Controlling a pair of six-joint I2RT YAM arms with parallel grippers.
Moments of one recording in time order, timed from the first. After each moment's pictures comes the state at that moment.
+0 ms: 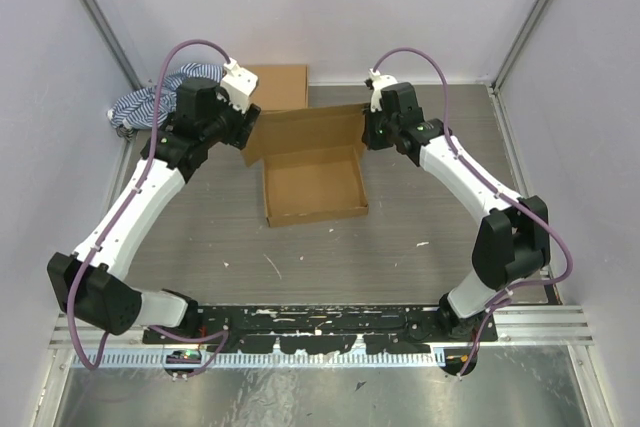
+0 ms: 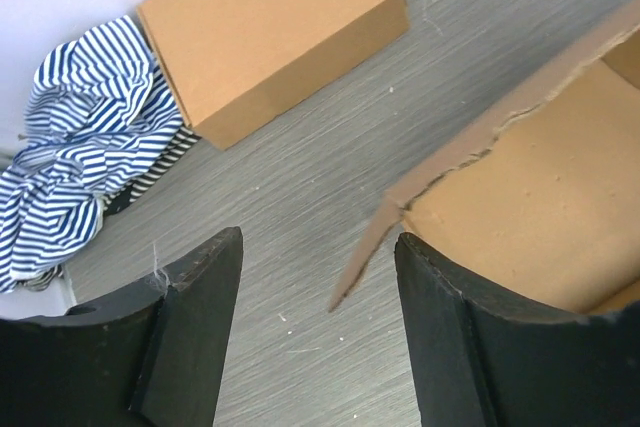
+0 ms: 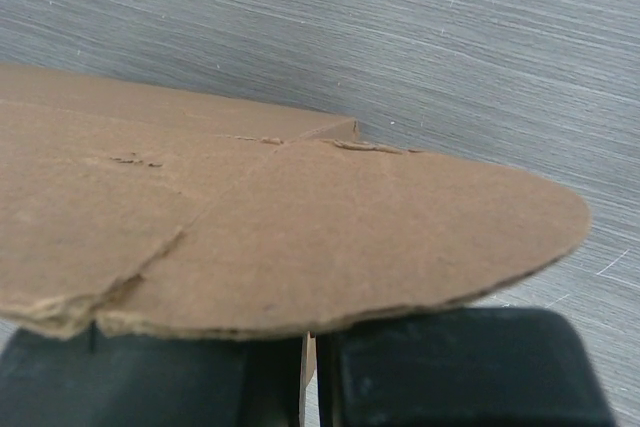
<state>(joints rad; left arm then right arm) -0.38 1.36 1.35 -0.47 -0.01 0.29 0.39 1.60 1.35 -0.41 -0.06 0.14</state>
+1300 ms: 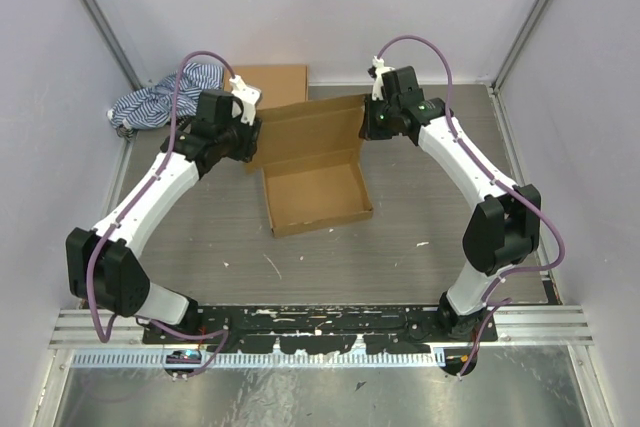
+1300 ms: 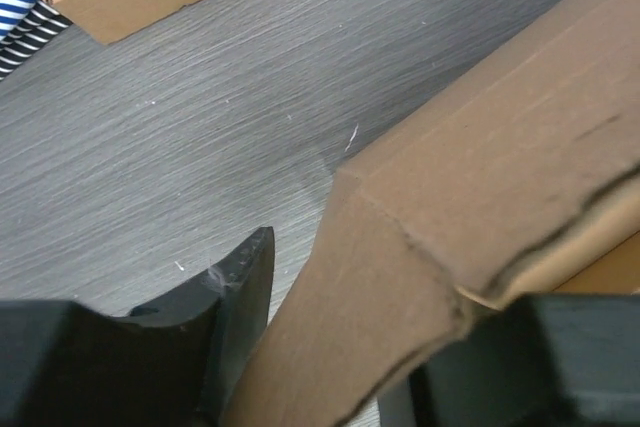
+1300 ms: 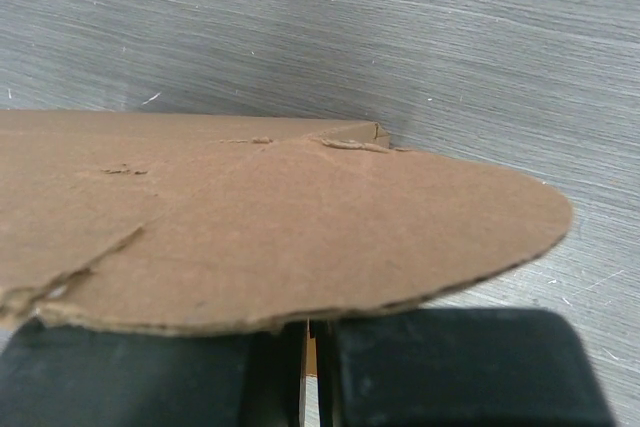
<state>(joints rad) -0.38 1.45 1.29 -0.52 0.00 0.08 0.36 1.70 1.57 -0.62 -0.15 0.25</state>
